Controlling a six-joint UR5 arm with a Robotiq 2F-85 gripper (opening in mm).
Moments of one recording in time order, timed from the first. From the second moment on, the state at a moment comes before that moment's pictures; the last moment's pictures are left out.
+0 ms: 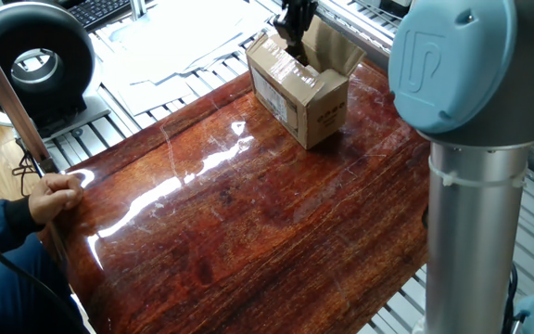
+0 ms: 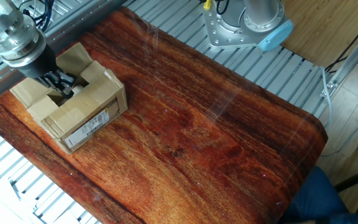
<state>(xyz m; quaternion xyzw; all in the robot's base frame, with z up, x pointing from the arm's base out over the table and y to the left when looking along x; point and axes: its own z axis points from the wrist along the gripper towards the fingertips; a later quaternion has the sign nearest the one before) 0.631 -0.102 0.159 0.13 -0.99 -0.08 0.06</state>
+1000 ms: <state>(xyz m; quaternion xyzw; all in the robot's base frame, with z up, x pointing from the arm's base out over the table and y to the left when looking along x) 0.638 -0.057 0.181 0.09 -0.99 -0.11 0.07</state>
